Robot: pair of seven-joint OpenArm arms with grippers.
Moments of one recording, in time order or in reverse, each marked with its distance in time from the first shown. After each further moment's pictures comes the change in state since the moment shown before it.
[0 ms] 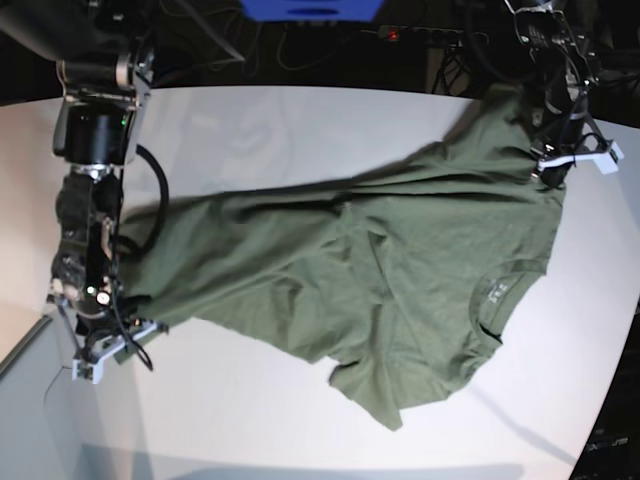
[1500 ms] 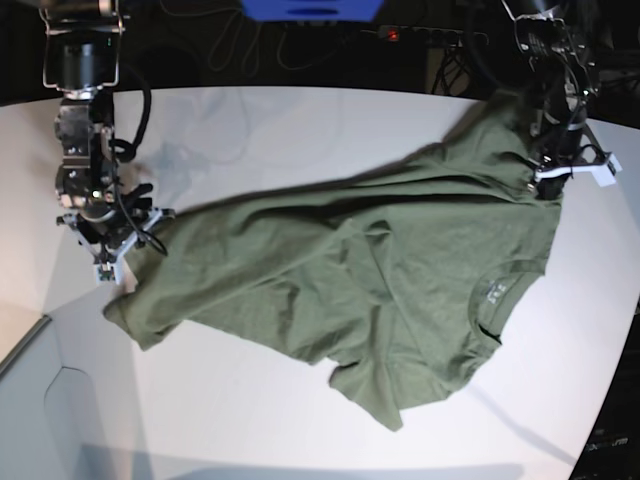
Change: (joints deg) left arm -1.3 -0.6 2.1 0.1 0.0 0.0 -0.2; right arm -15.6 5.7 -5.3 -2.4 0.2 8.0 4.5
